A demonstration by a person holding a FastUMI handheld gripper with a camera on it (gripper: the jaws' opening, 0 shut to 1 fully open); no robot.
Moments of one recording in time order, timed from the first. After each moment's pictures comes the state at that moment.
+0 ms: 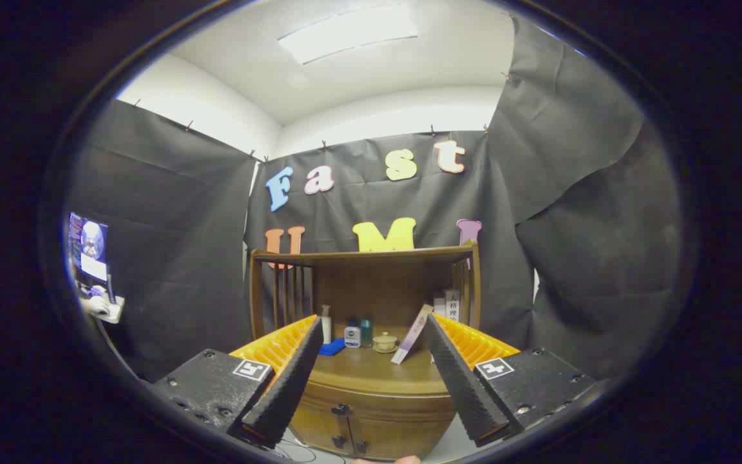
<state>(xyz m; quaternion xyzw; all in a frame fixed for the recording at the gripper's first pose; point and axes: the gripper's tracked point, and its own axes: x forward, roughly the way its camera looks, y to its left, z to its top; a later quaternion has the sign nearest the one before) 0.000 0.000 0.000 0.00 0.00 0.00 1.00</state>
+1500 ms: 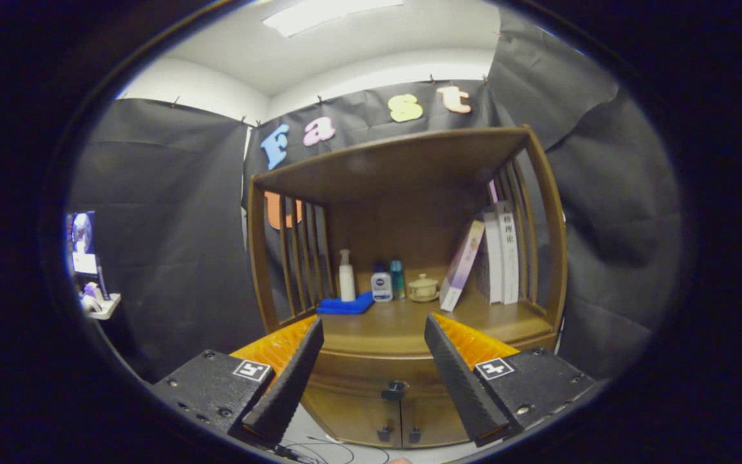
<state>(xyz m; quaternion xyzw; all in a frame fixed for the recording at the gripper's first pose) 0.110 0.086 -0.204 0.05 0.10 0.00 0.99</state>
